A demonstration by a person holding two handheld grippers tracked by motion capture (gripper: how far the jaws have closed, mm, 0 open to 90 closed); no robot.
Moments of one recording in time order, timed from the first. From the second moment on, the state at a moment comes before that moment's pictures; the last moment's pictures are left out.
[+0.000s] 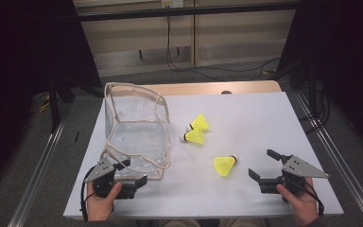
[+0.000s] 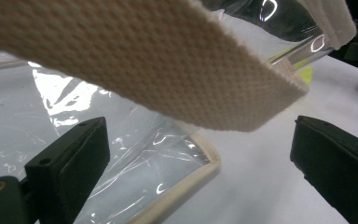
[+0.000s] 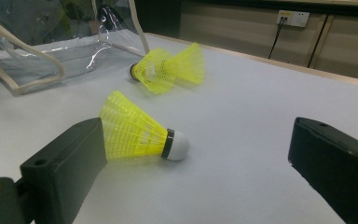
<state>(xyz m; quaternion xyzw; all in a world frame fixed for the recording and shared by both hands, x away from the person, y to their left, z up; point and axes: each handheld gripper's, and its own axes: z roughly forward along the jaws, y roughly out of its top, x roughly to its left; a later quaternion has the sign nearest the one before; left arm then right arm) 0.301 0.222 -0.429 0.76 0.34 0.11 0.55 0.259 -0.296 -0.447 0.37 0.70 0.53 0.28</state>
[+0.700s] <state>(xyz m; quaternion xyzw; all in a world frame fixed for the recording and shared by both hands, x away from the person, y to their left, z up) 0.301 0.223 -0.430 0.75 0.34 0.11 0.55 0.271 -0.295 -0.443 0.38 0.71 0.52 0.28</state>
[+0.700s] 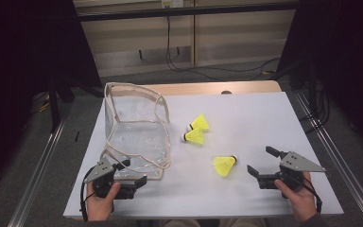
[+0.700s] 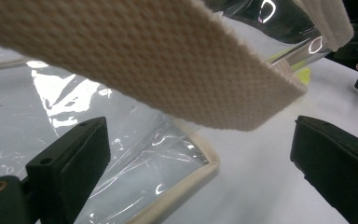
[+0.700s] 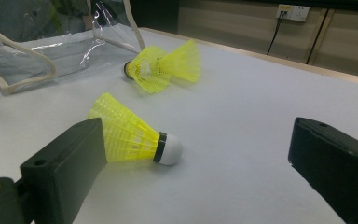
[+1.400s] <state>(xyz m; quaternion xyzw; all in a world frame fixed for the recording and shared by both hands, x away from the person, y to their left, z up) 0.300 0.222 -0.428 0.76 0.33 0.11 0.55 0.283 -0.283 -0.444 0.38 0.72 0.51 0.27</state>
